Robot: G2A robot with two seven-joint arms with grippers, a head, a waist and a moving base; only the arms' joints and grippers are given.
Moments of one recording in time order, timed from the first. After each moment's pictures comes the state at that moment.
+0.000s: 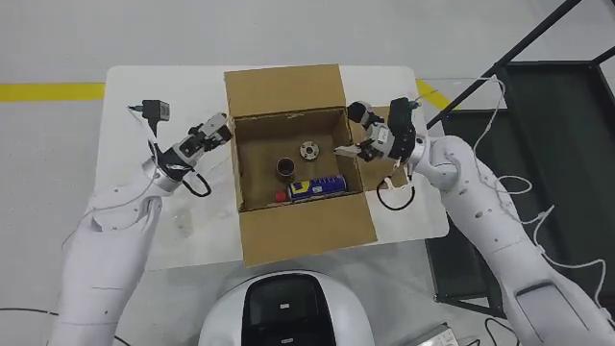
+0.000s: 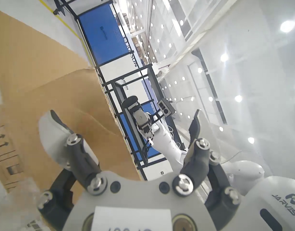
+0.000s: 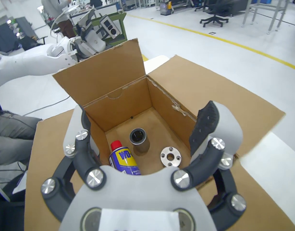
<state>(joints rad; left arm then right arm) 1.17 -1.19 -1.32 -1.47 -0.21 -0.47 -0.70 -1.05 -1.01 1.18 -1.26 -0.88 -1.01 -0.15</state>
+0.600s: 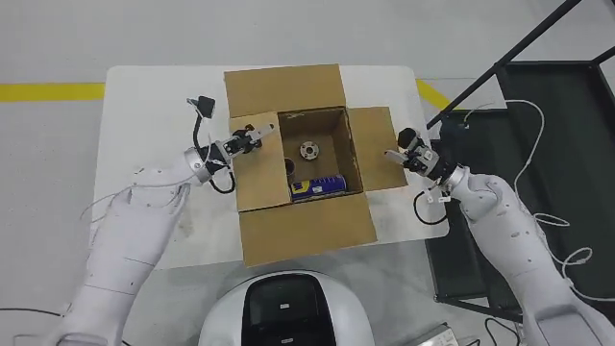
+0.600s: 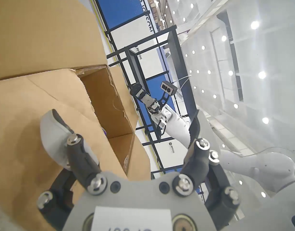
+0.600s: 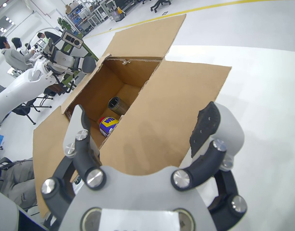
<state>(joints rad) 1.01 -1.23 -1.12 -1.27 -0.08 -0.46 -0.72 -1.19 -0.96 1.30 -1.04 -0.53 -1.01 0.03</state>
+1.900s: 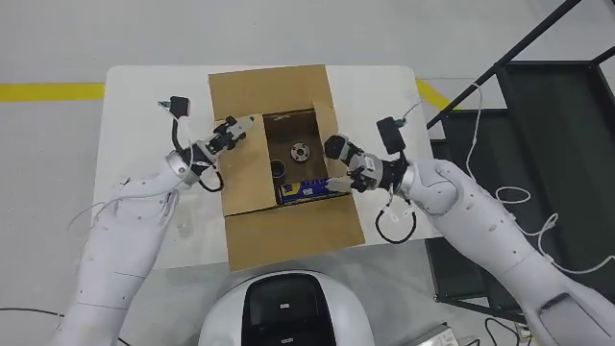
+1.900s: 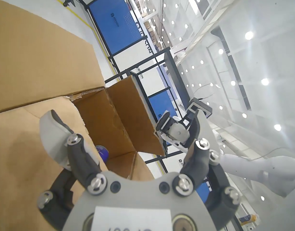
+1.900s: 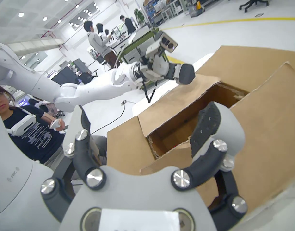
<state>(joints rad) 1.11 -1.20 -1.23 -1.38 -0.05 -0.52 -0.60 -1.03 -0.90 0.87 -1.42 -0.31 -1.01 0.12</state>
